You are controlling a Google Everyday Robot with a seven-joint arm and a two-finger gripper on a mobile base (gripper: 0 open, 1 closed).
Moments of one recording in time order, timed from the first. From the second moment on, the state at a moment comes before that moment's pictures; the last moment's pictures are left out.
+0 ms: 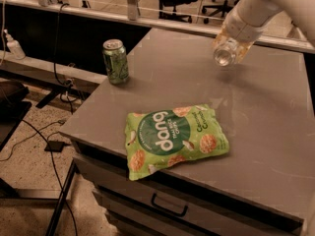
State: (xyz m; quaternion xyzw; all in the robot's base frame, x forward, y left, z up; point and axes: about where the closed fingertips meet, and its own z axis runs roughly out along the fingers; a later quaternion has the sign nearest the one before) arm 0.704 -0.211 0.904 -0.93 0.24 -0.23 0.12
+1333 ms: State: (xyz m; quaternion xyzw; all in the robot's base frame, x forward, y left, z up) arm 0.592 -0.228 0.959 -0.94 0.10 -0.20 0.26
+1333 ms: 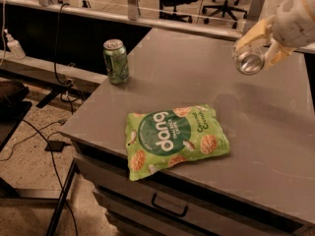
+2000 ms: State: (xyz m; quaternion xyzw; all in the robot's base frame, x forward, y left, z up) arm 0.520 -0.254 0.972 -0.92 0.01 -0.21 0.32
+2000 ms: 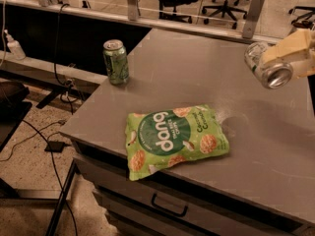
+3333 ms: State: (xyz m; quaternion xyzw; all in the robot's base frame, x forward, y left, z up) arm 0.444 -0.195 0.899 -0.93 -0.06 -0.19 0.32
